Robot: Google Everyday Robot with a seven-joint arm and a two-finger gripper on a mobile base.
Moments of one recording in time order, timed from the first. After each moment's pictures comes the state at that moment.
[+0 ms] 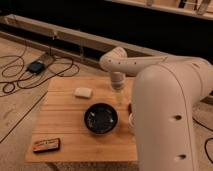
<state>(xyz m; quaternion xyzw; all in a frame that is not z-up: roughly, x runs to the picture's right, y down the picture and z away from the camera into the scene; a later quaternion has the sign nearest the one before) 0.109 0.052 0.832 -0.35 0.13 0.05 0.93</state>
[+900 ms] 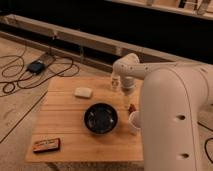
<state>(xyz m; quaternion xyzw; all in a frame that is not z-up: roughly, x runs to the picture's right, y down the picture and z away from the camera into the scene) 0.157 0.070 0.863 -0.34 0.16 0.15 0.92</state>
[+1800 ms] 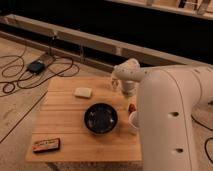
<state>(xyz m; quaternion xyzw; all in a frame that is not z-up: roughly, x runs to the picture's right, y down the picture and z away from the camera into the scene) 0.162 0.094 0.884 -0.33 0.18 0.23 0.90</state>
